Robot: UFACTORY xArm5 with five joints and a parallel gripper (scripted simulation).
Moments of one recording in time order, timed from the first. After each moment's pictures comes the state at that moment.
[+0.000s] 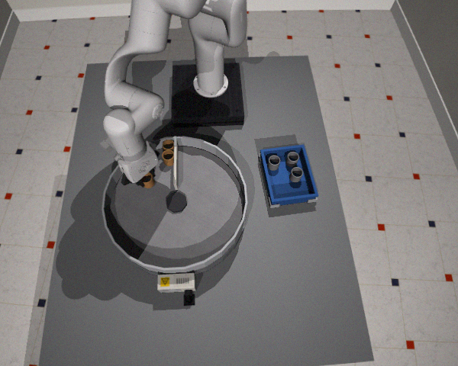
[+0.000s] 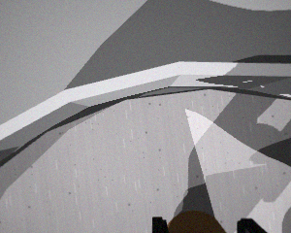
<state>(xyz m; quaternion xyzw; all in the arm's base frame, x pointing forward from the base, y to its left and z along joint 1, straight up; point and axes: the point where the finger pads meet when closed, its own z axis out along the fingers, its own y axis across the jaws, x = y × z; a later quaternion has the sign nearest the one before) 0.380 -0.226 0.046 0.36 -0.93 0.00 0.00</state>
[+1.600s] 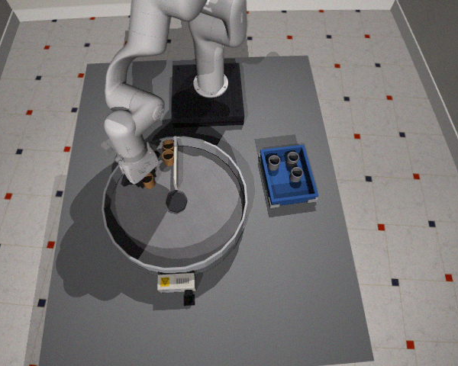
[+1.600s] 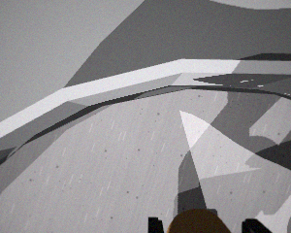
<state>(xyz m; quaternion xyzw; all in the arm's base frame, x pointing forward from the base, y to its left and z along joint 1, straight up) 0.380 -0.226 0.041 0.36 -0.93 0.00 0.00</state>
